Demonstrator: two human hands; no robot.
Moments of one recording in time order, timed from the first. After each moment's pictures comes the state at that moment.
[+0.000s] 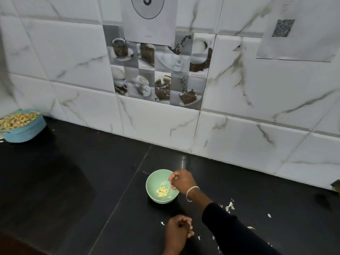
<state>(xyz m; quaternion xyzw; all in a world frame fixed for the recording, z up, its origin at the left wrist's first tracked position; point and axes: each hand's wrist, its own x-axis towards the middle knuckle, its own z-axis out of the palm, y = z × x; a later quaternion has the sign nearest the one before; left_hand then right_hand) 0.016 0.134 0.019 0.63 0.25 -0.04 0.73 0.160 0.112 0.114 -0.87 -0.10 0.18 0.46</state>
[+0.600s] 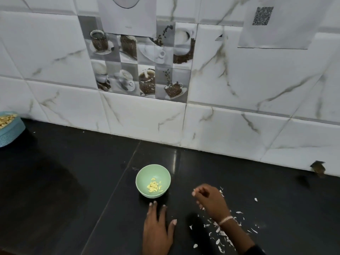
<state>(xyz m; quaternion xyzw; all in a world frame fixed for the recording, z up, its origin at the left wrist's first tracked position) -0.014 0.170 -0.029 0.95 0.09 0.15 0.25 0.086 -0.025 0.095 -0.86 -0.06 0.07 0.50</state>
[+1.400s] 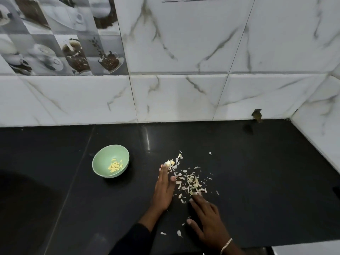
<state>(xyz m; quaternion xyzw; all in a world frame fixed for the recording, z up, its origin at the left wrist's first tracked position) 0.022 0.041 -0.005 0.86 -0.04 -0.05 0.50 -0.090 -0.160 -0.006 -0.97 -0.16 -0.03 0.18</state>
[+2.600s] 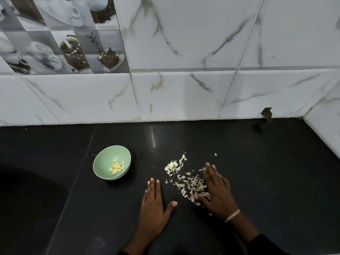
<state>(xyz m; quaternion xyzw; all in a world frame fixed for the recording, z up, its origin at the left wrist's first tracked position) -0.023 0.080 -0.015 0.98 -0.05 -0.03 0.18 0.001 -0.184 0.034 -0.99 -0.10 0.01 0.13</state>
